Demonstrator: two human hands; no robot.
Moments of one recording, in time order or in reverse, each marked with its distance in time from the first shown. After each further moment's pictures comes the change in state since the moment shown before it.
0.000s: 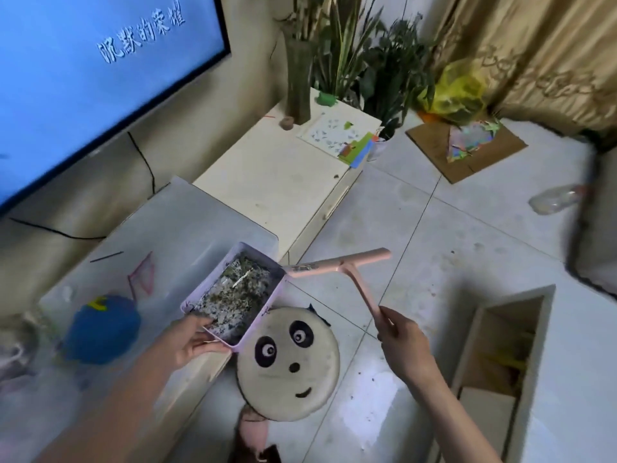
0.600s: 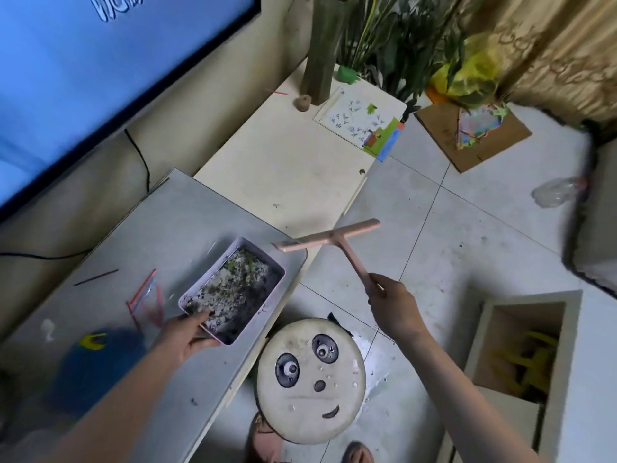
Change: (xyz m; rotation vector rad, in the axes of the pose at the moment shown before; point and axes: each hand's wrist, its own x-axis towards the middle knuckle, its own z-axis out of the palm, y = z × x) left_hand 0.108 0.073 -0.053 -0.074 0.022 0.080; right_hand 0.111 -0.117 0.091 -0.081 0.008 0.070
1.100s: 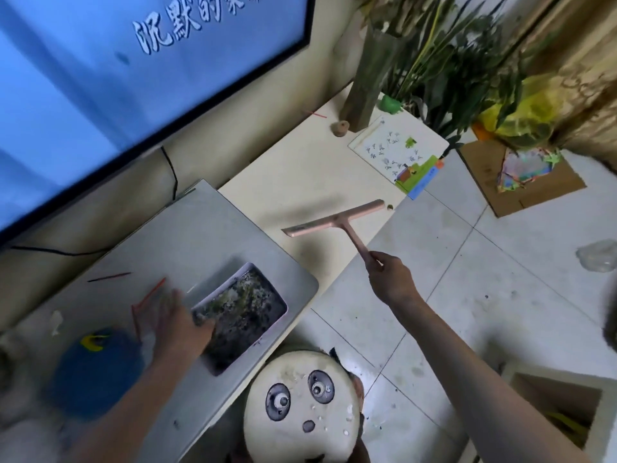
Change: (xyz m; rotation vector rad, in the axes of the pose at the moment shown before) left_hand -0.030 0.042 0.026 0.930 0.349 0.308; right_hand 0.130 -0.057 -0.011 -0.113 -0.048 -0.181
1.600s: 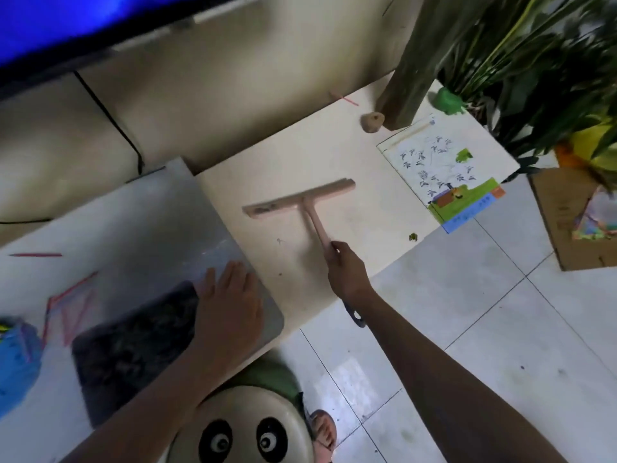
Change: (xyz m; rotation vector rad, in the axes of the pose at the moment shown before) left_hand 0.028 0.159 0.093 0.547 0.215 0.448; right_hand 0.169 0.014 0.062 0.012 -0.305 -0.254
